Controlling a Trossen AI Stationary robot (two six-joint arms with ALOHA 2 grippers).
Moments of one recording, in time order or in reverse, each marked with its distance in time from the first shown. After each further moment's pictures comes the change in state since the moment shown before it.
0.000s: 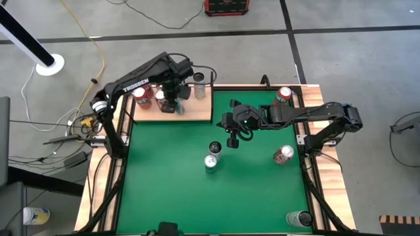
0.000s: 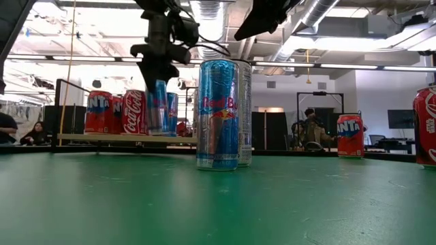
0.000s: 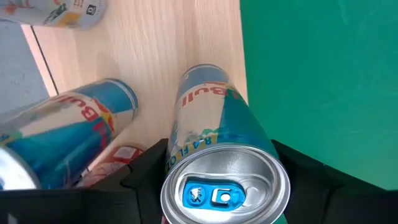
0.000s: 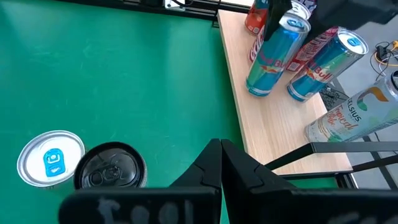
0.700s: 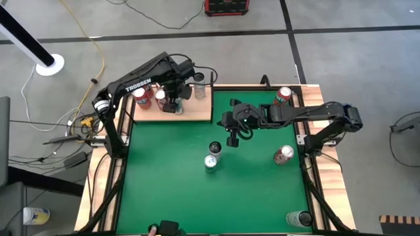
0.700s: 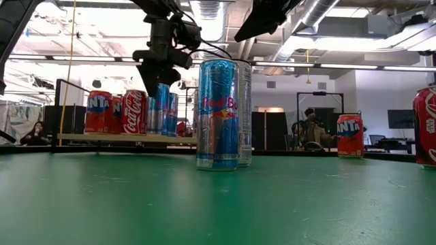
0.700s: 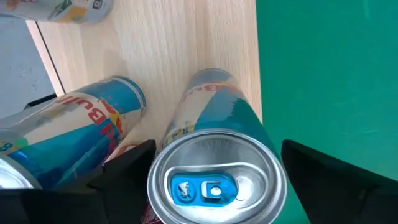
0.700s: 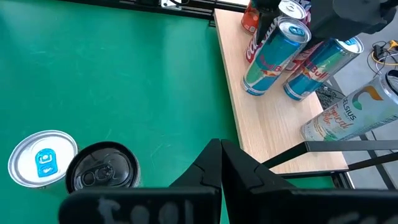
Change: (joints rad) left arm 0.001 0.022 0.000 0.016 -0.035 0.000; right arm -0.013 0.000 0.000 0.001 0.000 -0.007
